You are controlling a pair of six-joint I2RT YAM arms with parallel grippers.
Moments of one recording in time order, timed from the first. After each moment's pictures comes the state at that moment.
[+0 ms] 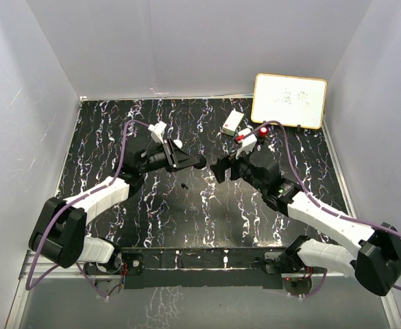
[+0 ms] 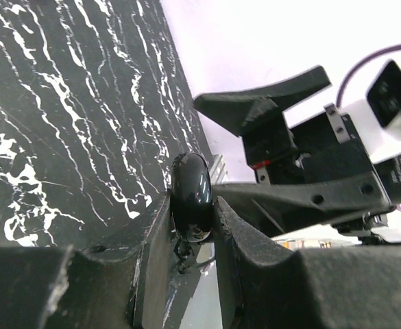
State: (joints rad) left arm -0.45 1.35 0.68 0.48 0.68 -1.01; right arm 0.69 1.05 0.66 0.15 0.04 0.15
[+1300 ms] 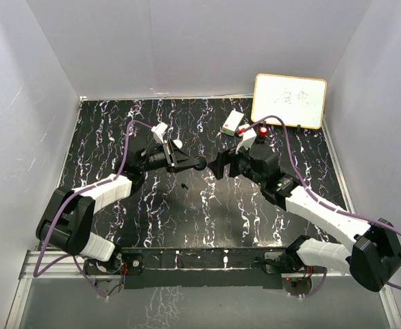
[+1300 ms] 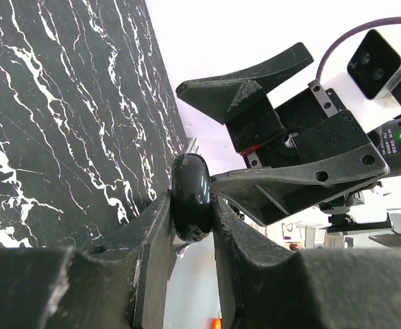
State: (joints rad) left arm -0.41 1.45 0.67 0.64 0.83 -1.14; right arm 0.64 1.12 0.73 0.10 -0.04 0.27
